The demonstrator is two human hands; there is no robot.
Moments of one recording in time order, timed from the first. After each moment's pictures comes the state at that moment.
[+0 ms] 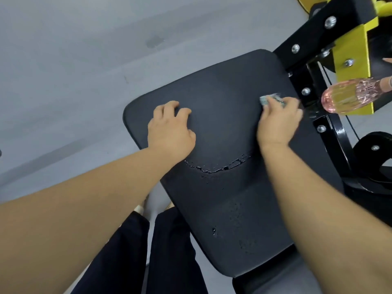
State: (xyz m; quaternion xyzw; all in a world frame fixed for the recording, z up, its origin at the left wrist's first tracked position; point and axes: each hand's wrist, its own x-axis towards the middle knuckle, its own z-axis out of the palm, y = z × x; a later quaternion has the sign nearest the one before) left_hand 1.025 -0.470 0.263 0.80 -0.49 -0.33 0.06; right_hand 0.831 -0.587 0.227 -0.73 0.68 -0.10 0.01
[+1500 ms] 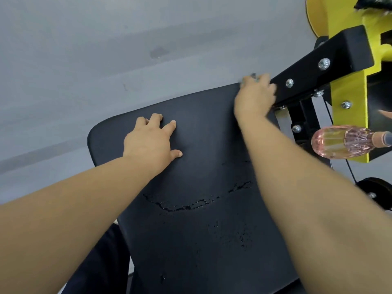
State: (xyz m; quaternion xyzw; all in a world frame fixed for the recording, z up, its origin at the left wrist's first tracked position) left_hand 1.012 -0.529 0.260 0.81 -0.50 -0.30 -0.12; right_hand 0.886 -0.722 0.210 -0.78 0.63 0.03 0.02
